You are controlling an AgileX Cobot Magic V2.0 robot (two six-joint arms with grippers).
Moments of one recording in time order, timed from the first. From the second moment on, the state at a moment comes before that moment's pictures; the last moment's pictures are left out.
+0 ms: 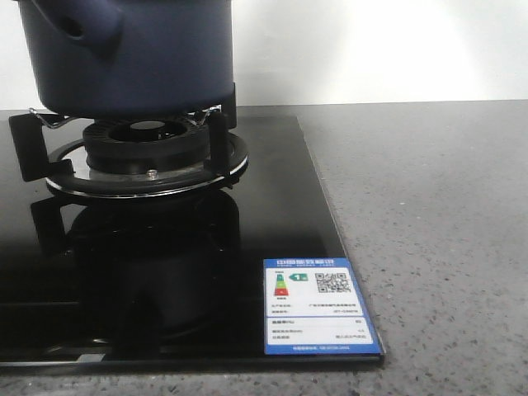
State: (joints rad) left arm -0.24 0.99 -0.99 -0.40 0.06 0.38; right arm 0.58 1.36 -1.48 -1.14 0.77 0.55
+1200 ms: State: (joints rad) left arm -0.24 0.99 -0.99 -0.40 0.06 0.38; right arm 0.18 0.80 -0.54 -1.10 0.08 0.97
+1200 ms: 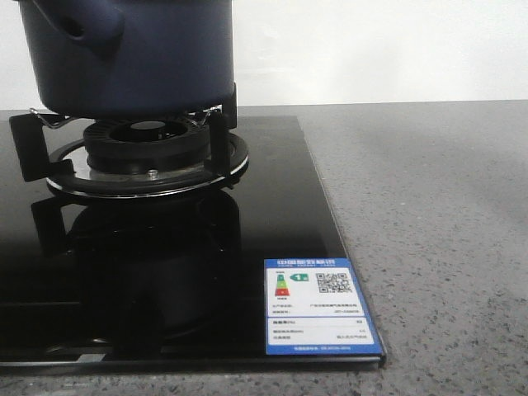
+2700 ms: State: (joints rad) left arm -0.24 0.99 -0.99 -0.40 0.09 0.38; right arm -0.20 1.24 -0.41 -1.01 -0.61 0.74
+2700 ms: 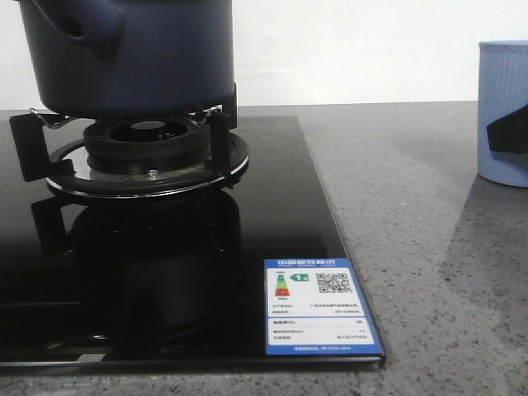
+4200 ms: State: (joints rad) left arm -0.47 1.12 -0.99 -0.43 0.01 0.38; right arm -0.20 0.56 -0.28 -1.78 -0.57 1.67
